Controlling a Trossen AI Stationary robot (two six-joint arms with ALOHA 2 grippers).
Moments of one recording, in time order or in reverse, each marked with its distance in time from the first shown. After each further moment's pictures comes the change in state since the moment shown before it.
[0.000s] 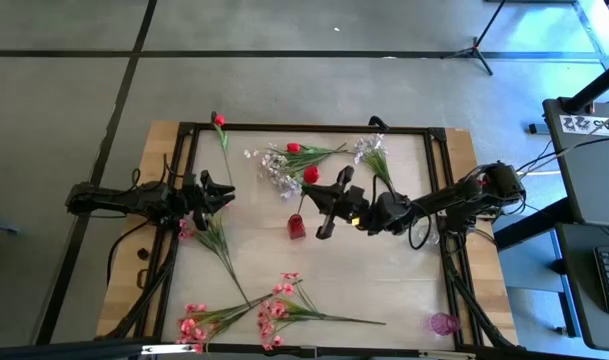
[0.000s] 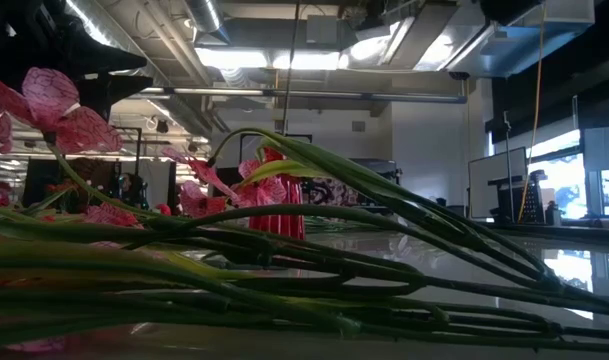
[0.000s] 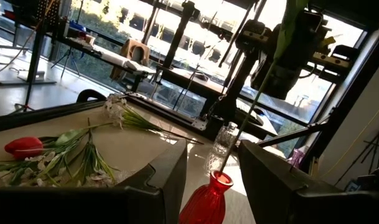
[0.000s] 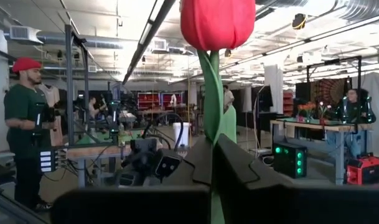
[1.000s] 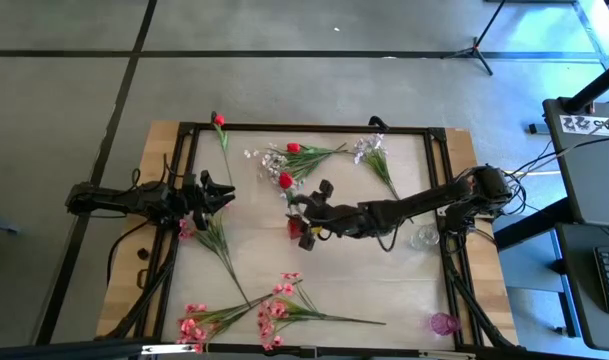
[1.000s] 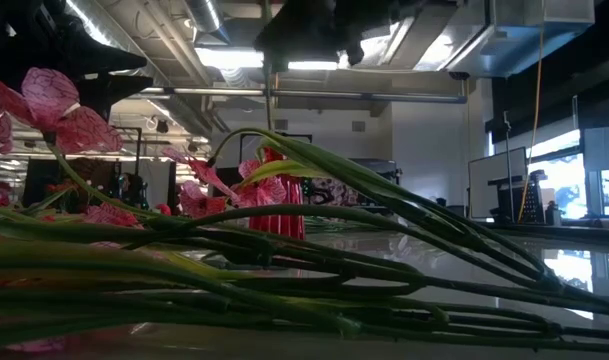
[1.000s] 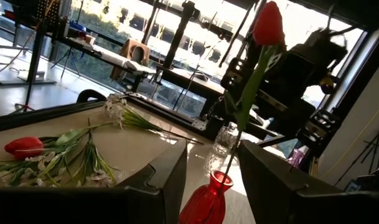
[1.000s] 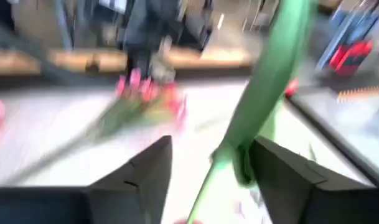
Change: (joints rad) left arm 0.000 0.000 0.000 0.000 0.000 0.000; right arm 0.000 0.106 0.275 -0.979 0.024 0.257
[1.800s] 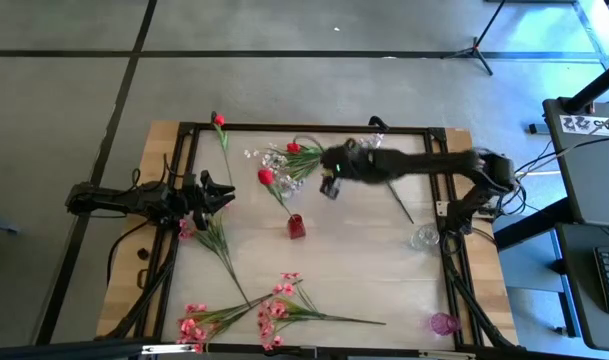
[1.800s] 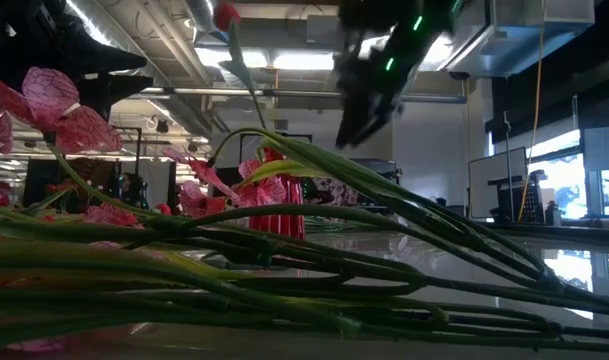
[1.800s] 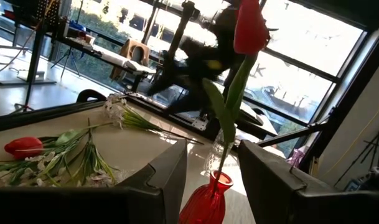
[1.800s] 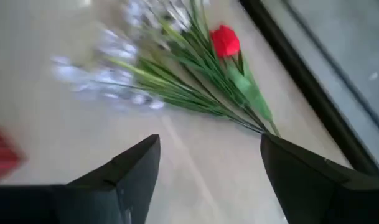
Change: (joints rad) left arm 0.000 0.000 0.000 0.000 0.000 0.000; right arm -0.450 -0.066 0.025 -0.607 -0.222 0.032
